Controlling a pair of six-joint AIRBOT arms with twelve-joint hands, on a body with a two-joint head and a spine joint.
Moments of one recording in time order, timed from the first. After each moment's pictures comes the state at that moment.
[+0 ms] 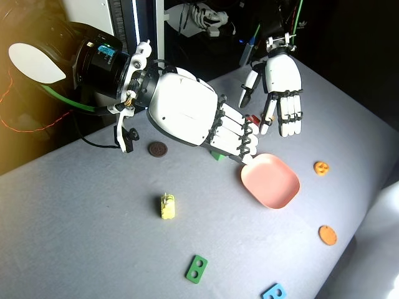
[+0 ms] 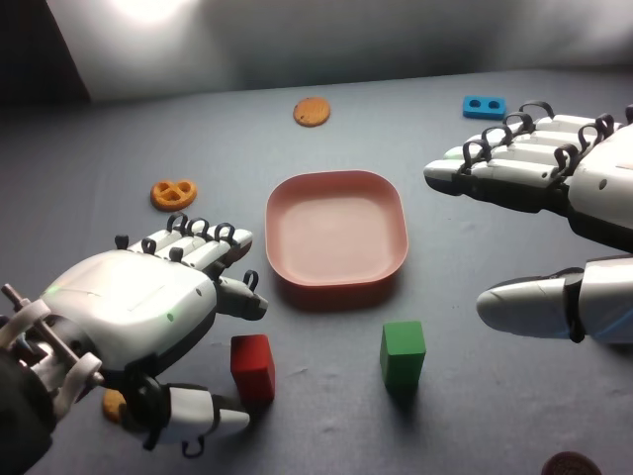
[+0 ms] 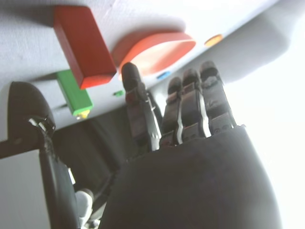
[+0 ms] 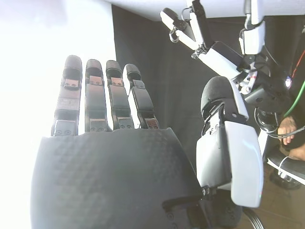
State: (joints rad) left arm 0.57 -0.88 0.62 -0.80 -0.74 1.62; right arm -0.33 -0.66 0.68 0.00 0.41 -0.84
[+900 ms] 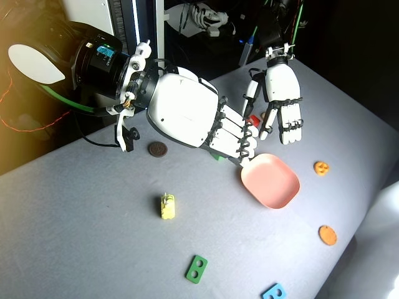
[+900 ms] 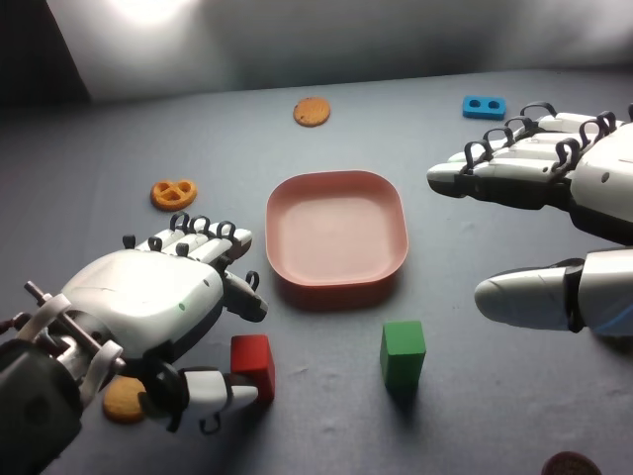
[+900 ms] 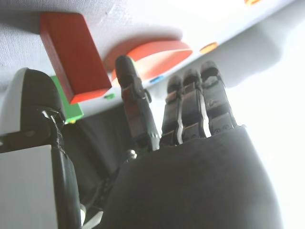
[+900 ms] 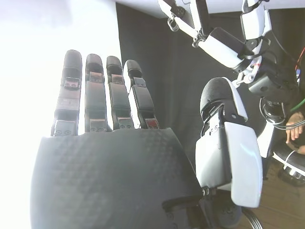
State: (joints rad) left arm 0.57 -0.96 0.69 -0.84 -0.79 1.60; right arm -0.33 -0.66 0.68 0.04 0.41 -0.84
